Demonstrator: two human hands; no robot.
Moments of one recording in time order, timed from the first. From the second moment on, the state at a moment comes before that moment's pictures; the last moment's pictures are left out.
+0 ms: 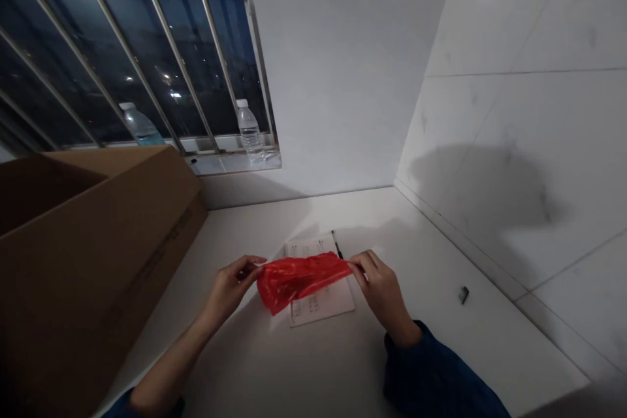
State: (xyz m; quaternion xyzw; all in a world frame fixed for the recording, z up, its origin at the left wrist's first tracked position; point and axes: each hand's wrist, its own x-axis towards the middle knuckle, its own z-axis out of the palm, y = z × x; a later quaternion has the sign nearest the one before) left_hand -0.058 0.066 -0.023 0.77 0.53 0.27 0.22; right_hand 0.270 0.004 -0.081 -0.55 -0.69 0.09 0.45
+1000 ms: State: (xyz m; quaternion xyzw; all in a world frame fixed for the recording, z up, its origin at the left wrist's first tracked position) left_hand -0.022 0.055 0.018 0.81 0.48 0.32 0.06; right_hand 0.250 0.012 -0.048 -0.48 -0.55 0.34 0.59
